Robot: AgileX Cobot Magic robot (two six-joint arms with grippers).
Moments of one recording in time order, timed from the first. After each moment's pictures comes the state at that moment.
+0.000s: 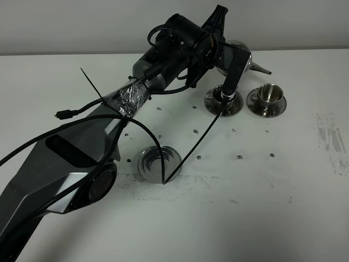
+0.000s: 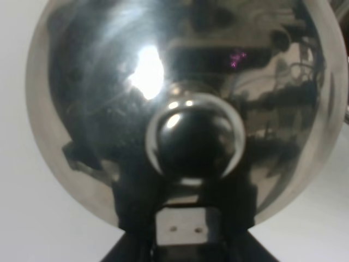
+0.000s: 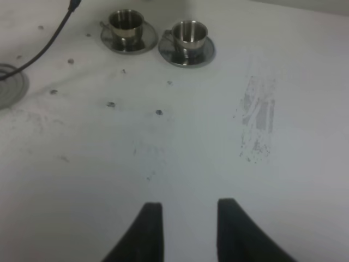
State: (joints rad) left arm -0.63 2.74 -2.73 0.25 0.75 1.44; right arm 0.10 0.02 -0.49 0.01 1.07 -0.08
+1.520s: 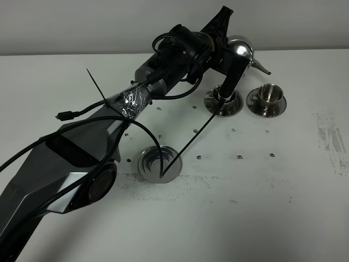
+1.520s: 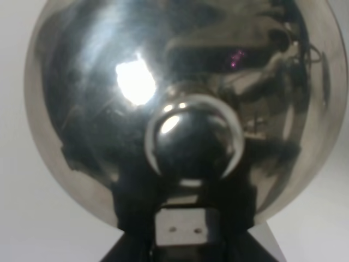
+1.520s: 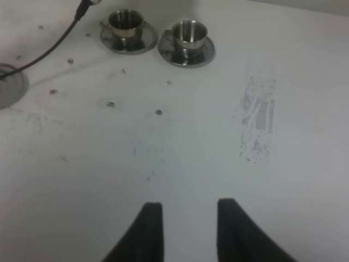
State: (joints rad) left arm -0.63 2.75 -2.65 0.32 0.55 1.50; right arm 0.10 0.02 -0.49 0.01 1.07 -0.08
